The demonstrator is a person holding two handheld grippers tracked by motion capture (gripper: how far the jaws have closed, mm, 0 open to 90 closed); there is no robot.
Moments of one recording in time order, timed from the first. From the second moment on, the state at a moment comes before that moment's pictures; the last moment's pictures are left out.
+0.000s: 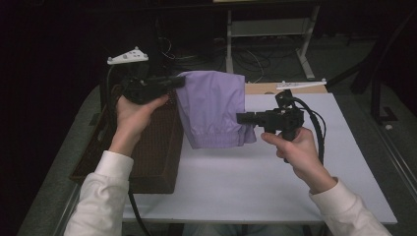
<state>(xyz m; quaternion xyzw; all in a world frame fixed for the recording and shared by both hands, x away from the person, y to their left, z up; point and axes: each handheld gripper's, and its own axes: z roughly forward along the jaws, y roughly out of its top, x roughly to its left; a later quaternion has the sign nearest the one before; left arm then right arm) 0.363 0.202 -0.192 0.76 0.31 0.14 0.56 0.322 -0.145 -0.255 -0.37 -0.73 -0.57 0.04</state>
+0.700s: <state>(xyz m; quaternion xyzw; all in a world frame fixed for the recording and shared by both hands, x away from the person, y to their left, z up) 0.357 0.246 -0.167 0.74 0.33 0.18 0.55 0.345 -0.100 -0.240 -0.35 -0.74 -0.58 0.04</state>
